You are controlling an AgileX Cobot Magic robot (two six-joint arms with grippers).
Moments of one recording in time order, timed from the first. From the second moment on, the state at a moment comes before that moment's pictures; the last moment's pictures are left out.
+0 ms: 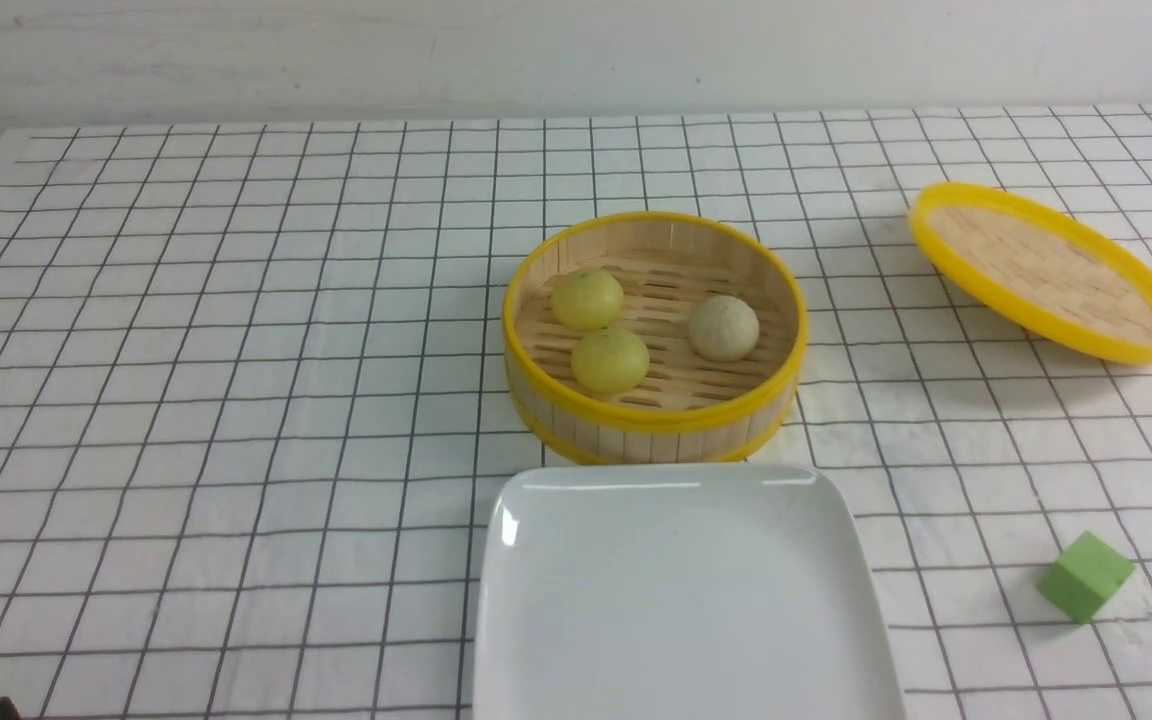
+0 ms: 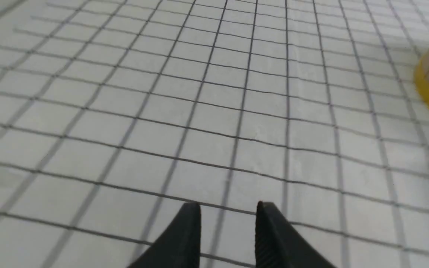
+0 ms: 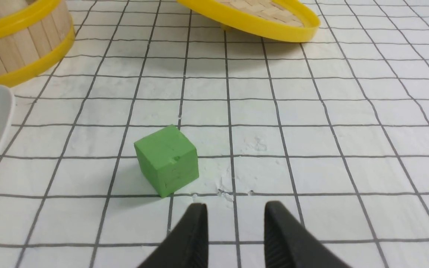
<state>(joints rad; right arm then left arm) -0.02 -0.01 0.02 0.07 0.40 0.02 -0.01 -0.01 0.03 0.05 0.37 -0.30</state>
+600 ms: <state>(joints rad) -0.02 -0.01 0.02 0.66 0.40 0.25 -0.01 -0.01 0.03 -0.54 0.35 -0.86</state>
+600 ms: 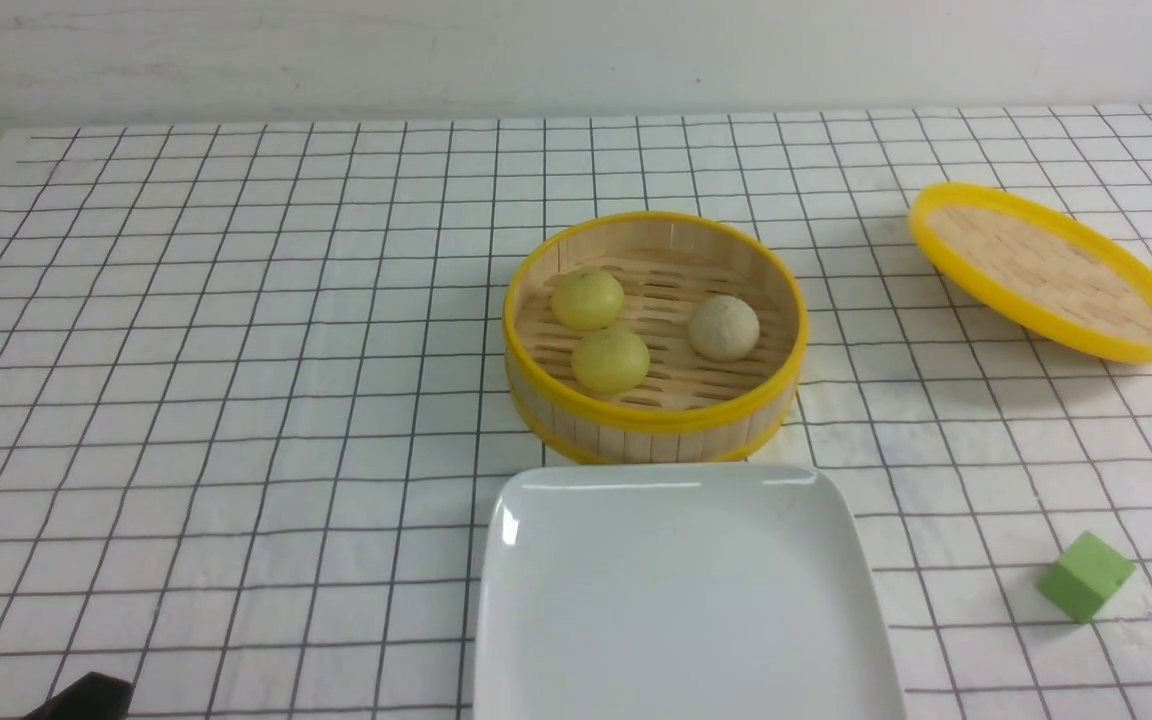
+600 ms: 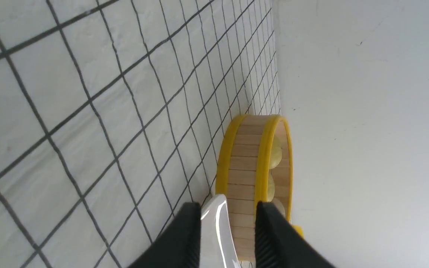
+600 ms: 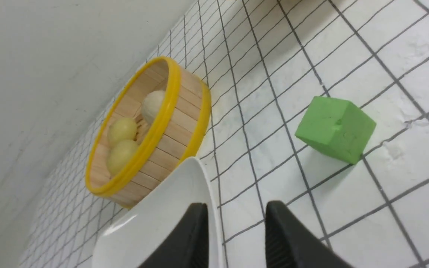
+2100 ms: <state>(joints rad) 0.42 2.01 -1.71 0.07 0.86 0.11 -0.01 0.92 -0.59 -0.25 0.97 -0.18</state>
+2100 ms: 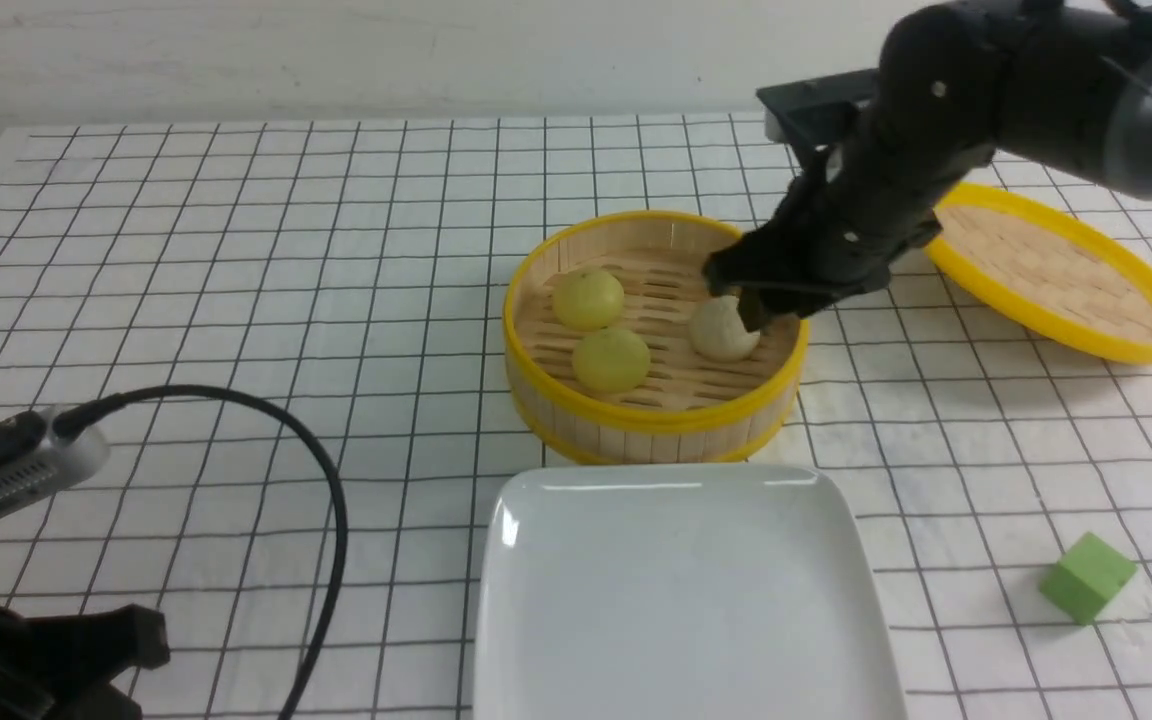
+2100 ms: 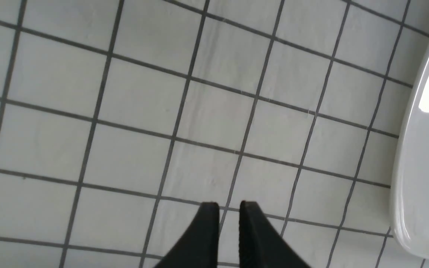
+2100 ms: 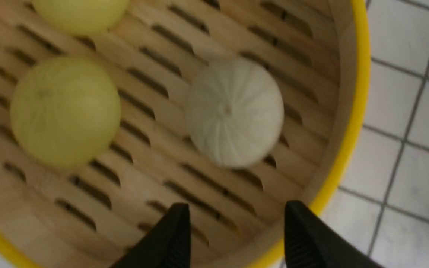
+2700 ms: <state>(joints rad) 0.47 1.91 -1.77 0.07 1.06 0.03 -0.01 0.92 -0.59 -0.25 0.96 -0.18</state>
